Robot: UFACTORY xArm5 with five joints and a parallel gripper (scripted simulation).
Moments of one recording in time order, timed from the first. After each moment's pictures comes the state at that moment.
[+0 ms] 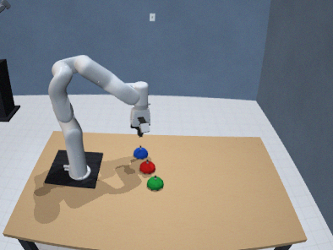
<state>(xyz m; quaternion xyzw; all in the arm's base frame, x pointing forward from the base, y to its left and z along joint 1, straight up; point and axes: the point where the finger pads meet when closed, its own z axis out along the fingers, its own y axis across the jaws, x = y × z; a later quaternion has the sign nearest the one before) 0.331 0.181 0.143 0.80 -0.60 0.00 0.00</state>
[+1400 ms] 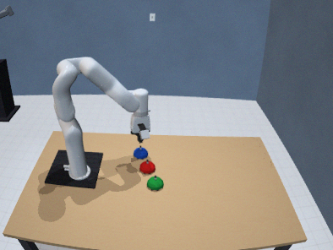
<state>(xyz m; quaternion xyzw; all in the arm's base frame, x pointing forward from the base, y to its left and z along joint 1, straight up) 0.331 0.181 0.104 0.80 -0.60 0.00 0.00</state>
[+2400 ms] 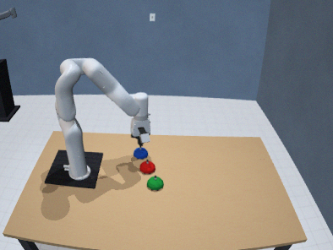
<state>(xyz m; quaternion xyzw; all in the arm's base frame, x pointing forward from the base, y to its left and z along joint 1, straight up) 0.332 0.182 0.082 0.80 -0.60 0.00 0.00</state>
